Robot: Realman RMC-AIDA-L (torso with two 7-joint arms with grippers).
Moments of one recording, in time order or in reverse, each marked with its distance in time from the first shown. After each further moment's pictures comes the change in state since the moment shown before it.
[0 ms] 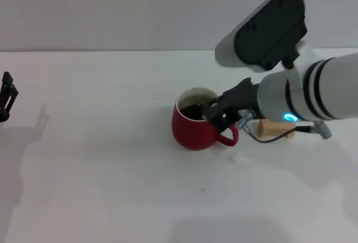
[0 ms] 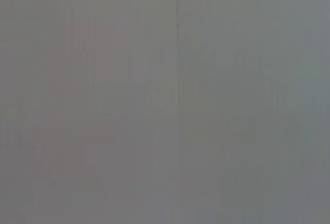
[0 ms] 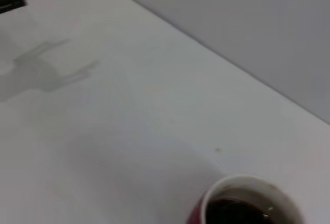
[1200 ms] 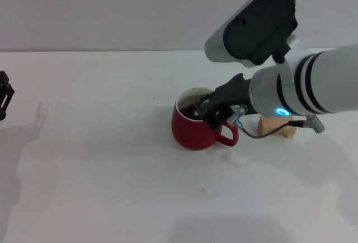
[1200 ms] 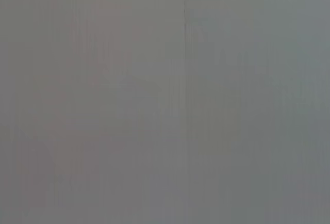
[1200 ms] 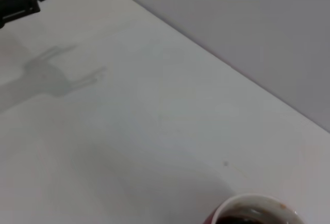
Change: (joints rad) left arm -0.002 0.000 -0.012 0.002 -0.006 -0.002 0.000; right arm 0.044 0.002 -0.009 -0.014 0.003 0.000 0.016
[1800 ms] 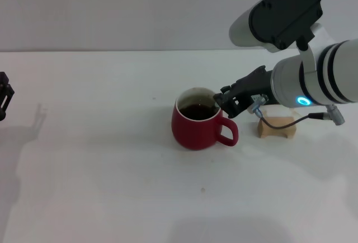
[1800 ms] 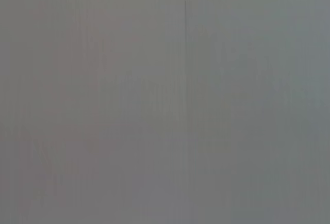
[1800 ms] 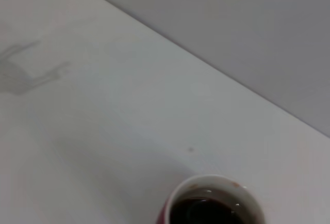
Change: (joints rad) left arm -0.005 0.002 0.000 0.007 -0.001 -0.006 0.000; right arm -0.025 -0.005 0.075 0.024 -0.010 0.055 -0.007
